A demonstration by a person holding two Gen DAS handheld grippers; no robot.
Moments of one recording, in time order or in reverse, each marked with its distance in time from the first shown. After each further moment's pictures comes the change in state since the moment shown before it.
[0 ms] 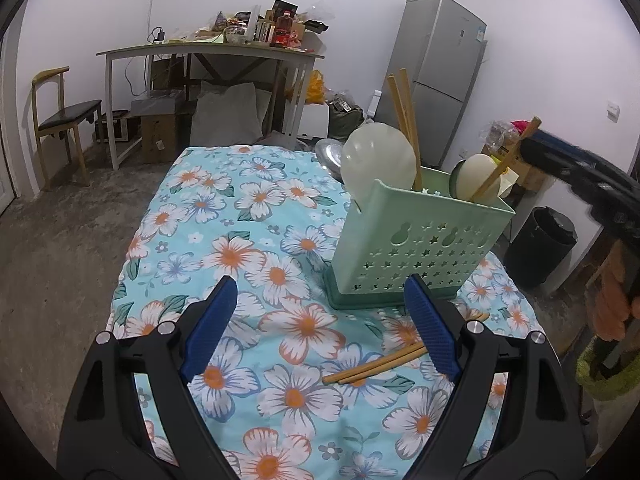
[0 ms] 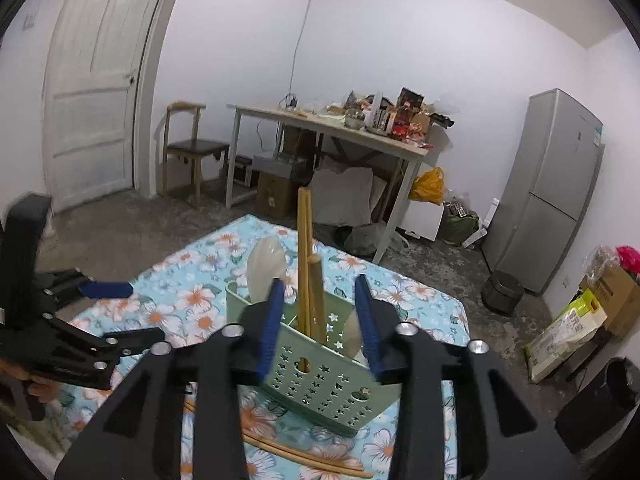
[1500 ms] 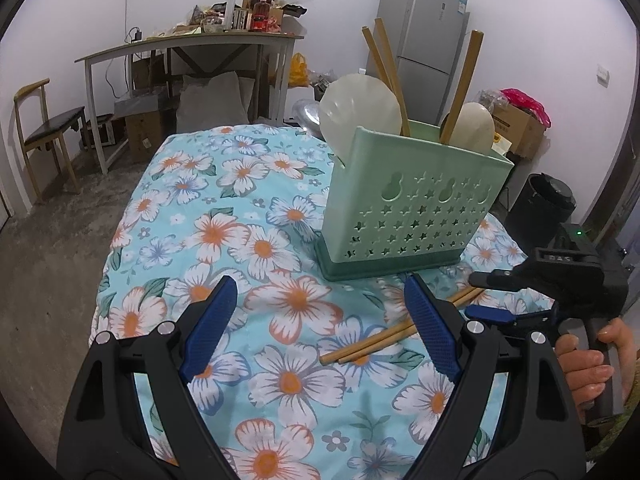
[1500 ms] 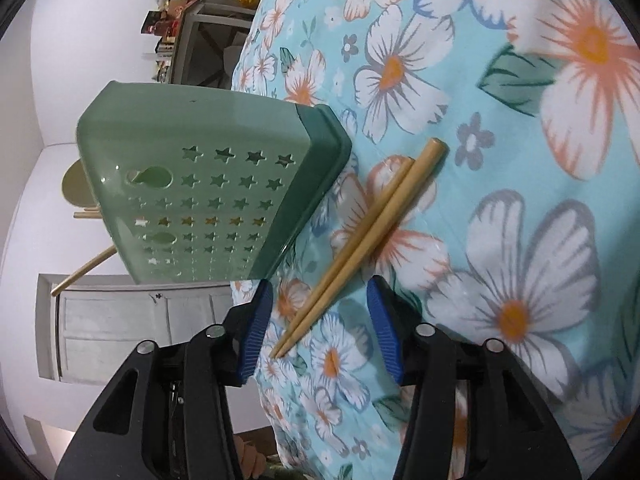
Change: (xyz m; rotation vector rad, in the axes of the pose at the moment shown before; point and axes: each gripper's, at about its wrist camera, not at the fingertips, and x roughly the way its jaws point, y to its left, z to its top) left arm 0.018 -0.011 -0.021 0.090 0.064 -0.019; right arm 0.088 -0.079 -0.233 1.489 0.460 0.400
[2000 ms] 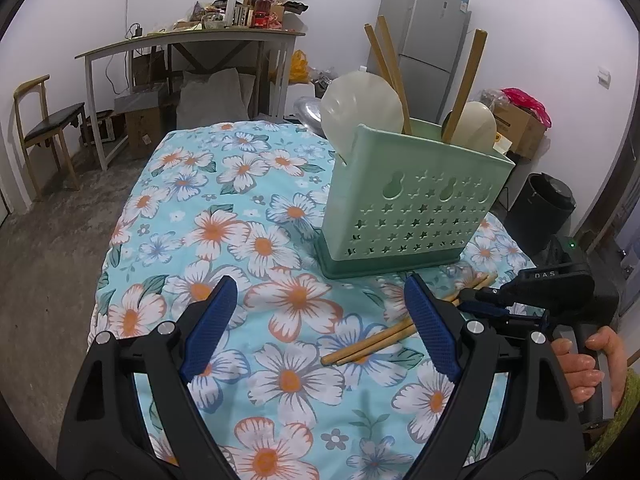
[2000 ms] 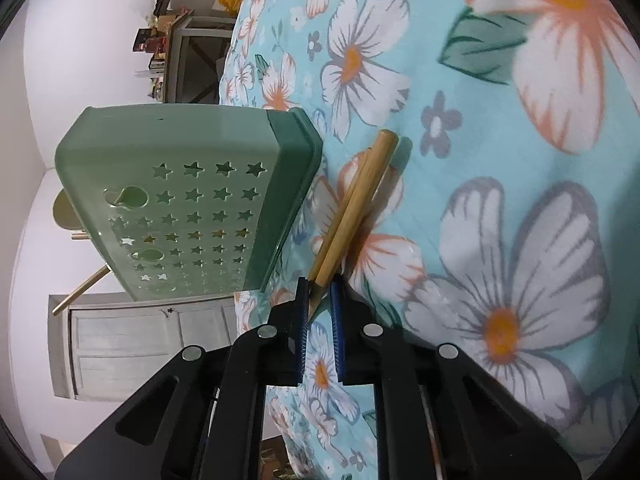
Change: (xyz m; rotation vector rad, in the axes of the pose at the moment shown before) left arm 0.002 0.001 0.000 -0.006 0.012 -0.003; right arm 0.008 -0.017 0.008 0.064 -0.013 0.036
